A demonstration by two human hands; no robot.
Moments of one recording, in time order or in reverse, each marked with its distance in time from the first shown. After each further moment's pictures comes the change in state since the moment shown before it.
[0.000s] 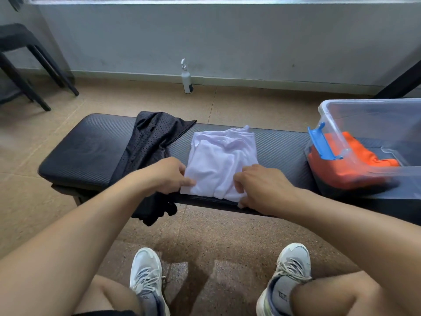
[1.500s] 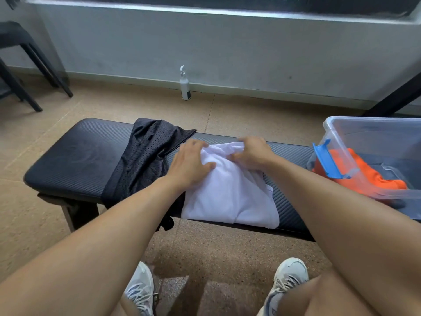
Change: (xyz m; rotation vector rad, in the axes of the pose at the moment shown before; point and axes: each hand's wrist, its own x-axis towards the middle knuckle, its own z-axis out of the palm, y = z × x) left_hand 0.072 0.027 0.020 -0.145 0.463 0.270; right_hand 0.132 0.056 -0.003 0.508 0.182 0.415
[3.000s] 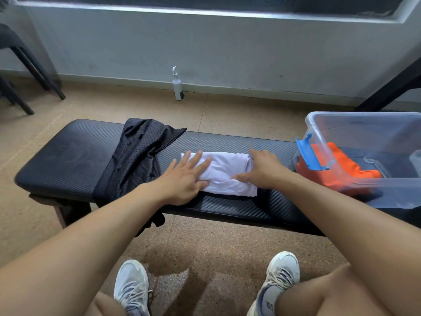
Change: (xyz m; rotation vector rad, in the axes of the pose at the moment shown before) left_hand -0.036 0.002 -0.003 0.416 -0.457 0.193; right_hand -0.073 0.030 -0.022 -0.123 -0.117 0.048
